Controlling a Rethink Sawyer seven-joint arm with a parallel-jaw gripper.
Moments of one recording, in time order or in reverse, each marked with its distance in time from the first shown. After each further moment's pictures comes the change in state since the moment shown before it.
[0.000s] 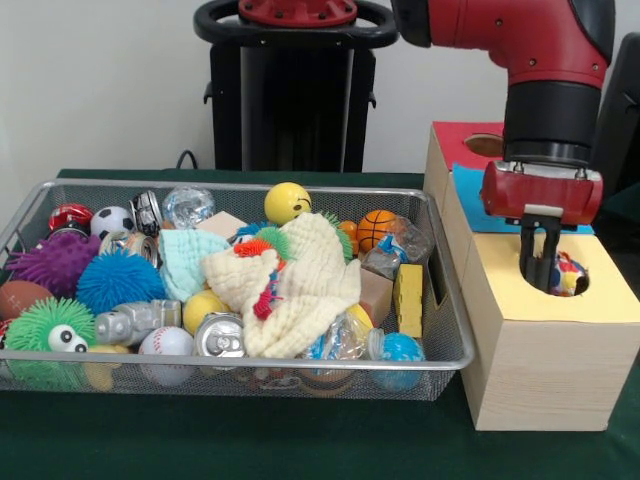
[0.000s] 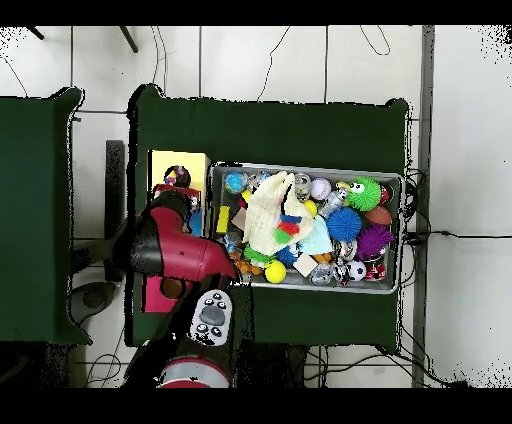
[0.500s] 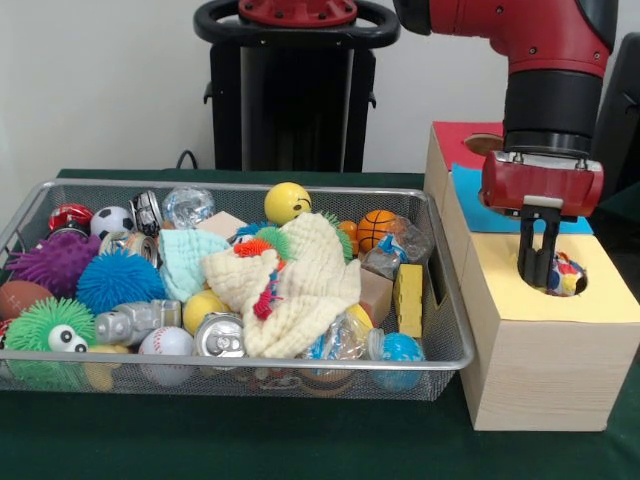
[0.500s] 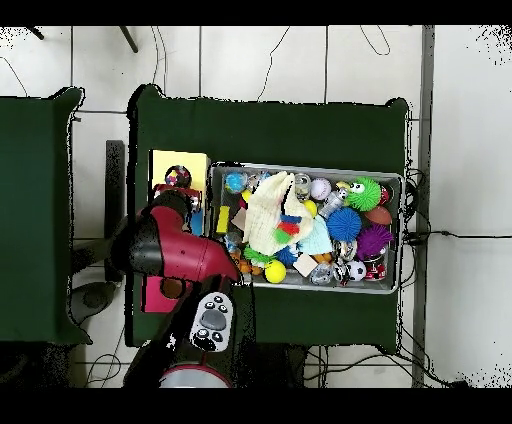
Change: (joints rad) arm -0.011 -0.020 0.003 0.002 -0.001 0.039 0.000
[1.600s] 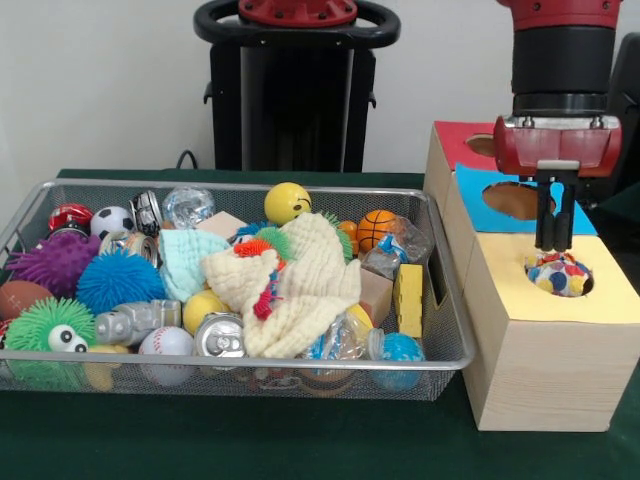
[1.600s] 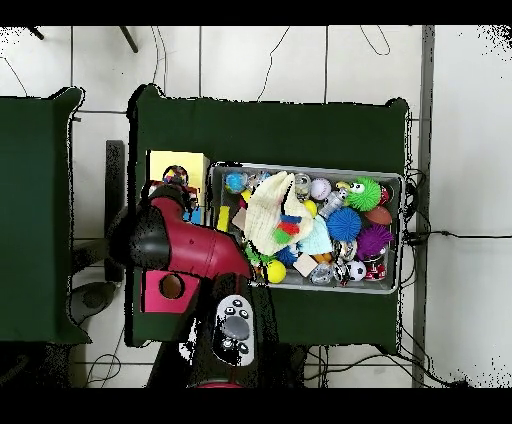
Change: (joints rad) arm -0.094 -0.123 0.085 0.017 -0.027 0.194 0.000
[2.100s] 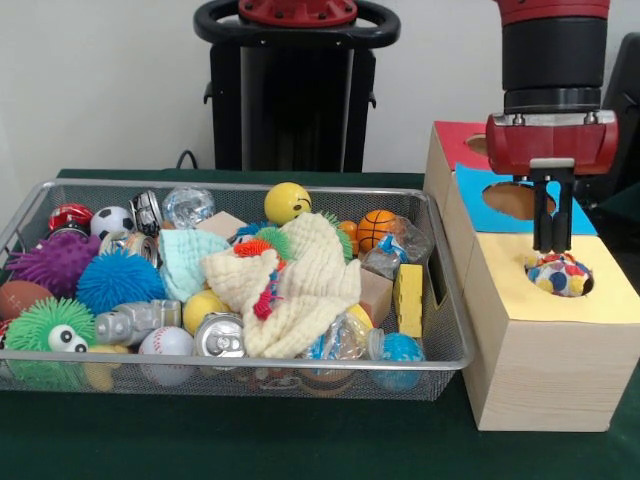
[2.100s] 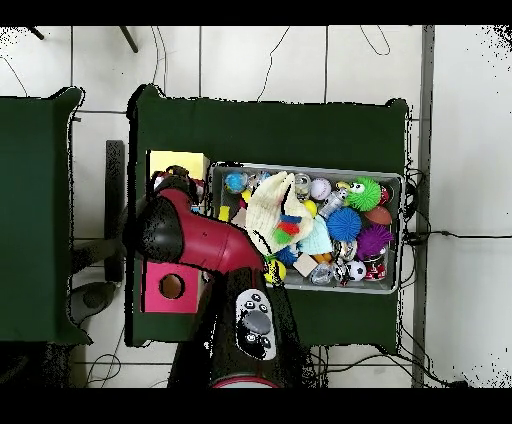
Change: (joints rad) arm -0.061 -0.015 0.054 0.003 0.000 0.004 0.000
